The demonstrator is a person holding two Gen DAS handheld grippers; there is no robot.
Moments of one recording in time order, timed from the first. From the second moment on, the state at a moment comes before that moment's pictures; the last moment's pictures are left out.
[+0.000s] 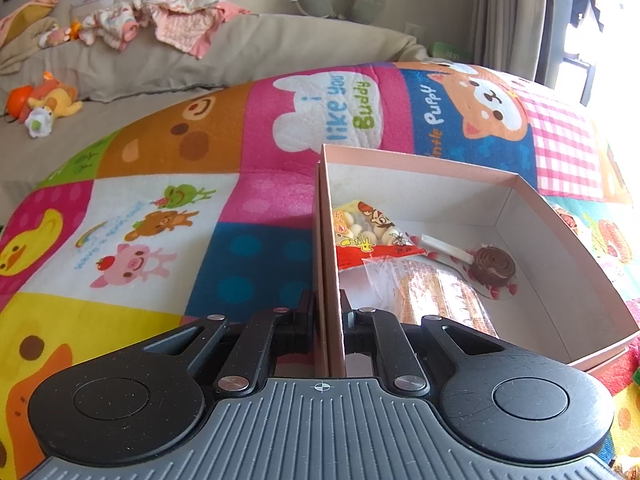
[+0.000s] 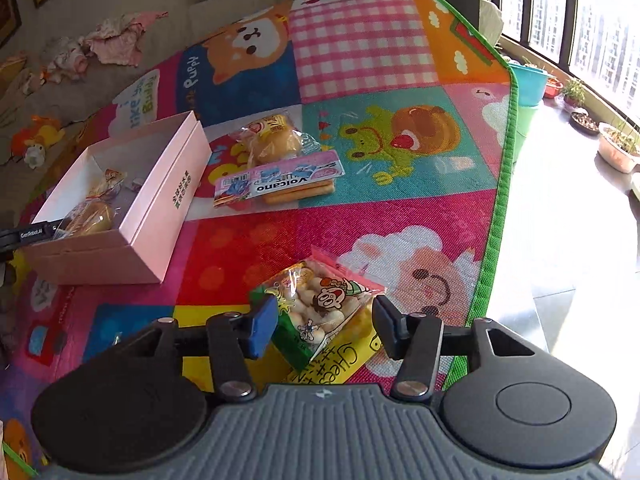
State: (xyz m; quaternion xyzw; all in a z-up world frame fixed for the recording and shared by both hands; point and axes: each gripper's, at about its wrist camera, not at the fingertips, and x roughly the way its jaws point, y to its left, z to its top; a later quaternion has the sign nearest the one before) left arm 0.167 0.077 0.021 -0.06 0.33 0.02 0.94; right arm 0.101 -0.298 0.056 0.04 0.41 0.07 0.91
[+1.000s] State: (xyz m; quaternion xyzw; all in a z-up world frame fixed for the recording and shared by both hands) left arm 0.167 0.076 0.022 -0.06 0.33 0.02 0.94; right arm 0.065 -0.195 0.031 -0.06 0.43 0.15 0.89
